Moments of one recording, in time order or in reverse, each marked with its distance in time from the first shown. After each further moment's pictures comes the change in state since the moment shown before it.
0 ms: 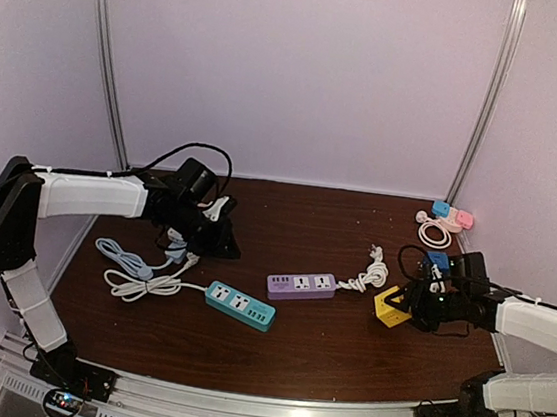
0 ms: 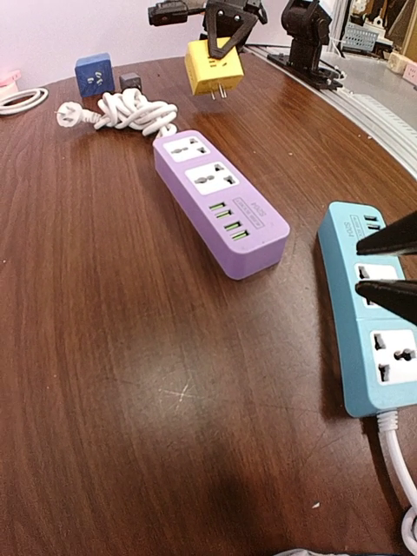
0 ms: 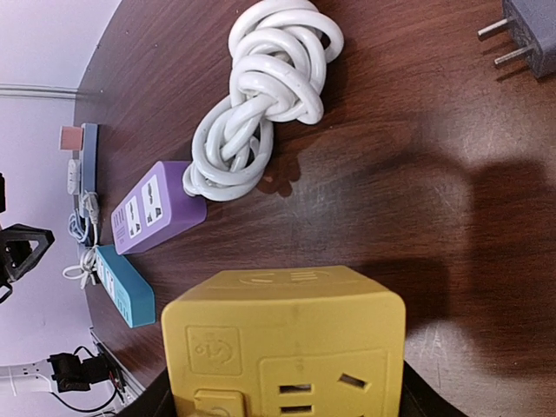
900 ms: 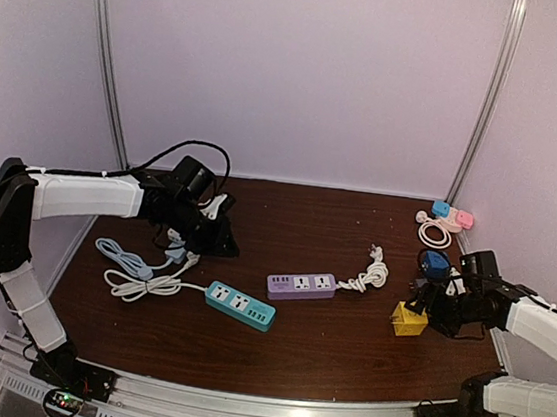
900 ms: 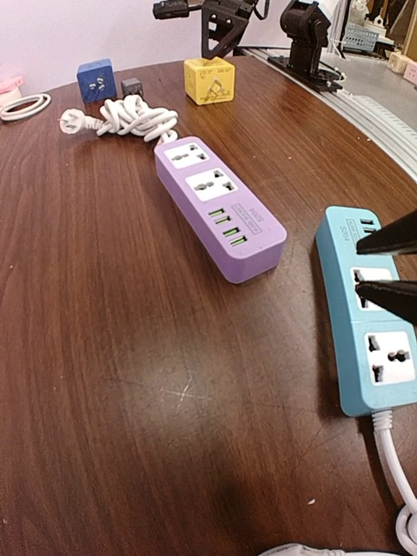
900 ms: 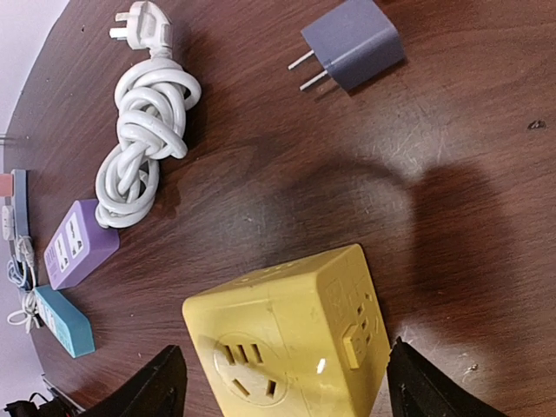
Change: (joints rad) left arm 0.000 -0.033 -0.011 0.002 -0.006 0.000; right arm -0.078 -0.105 0.041 -0.270 0.197 -0.074
